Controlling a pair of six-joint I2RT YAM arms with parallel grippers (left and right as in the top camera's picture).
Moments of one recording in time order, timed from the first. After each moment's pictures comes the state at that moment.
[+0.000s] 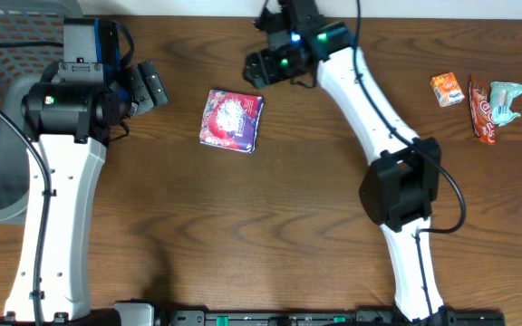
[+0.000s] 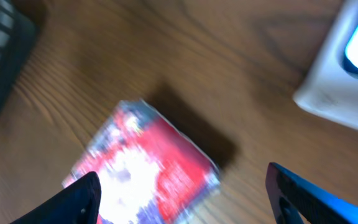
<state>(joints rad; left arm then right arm) -0.04 1.50 1.65 -1.11 -0.14 -0.39 0.44 2.38 2.30 -0.89 -0.34 0.09</state>
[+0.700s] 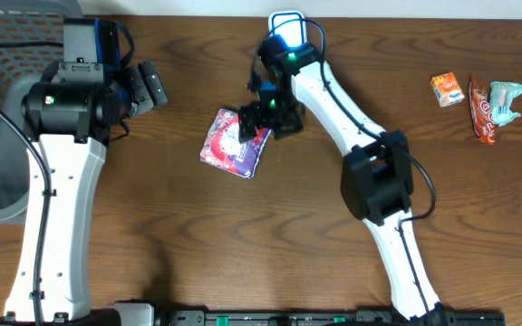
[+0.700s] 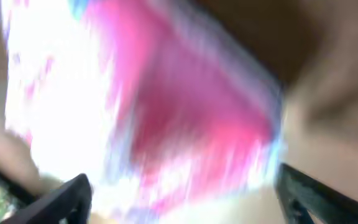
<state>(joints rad) -0.04 1.50 1.65 -1.11 -0.14 -0.39 0.50 2.49 2.30 -1.38 -0.46 0.18</state>
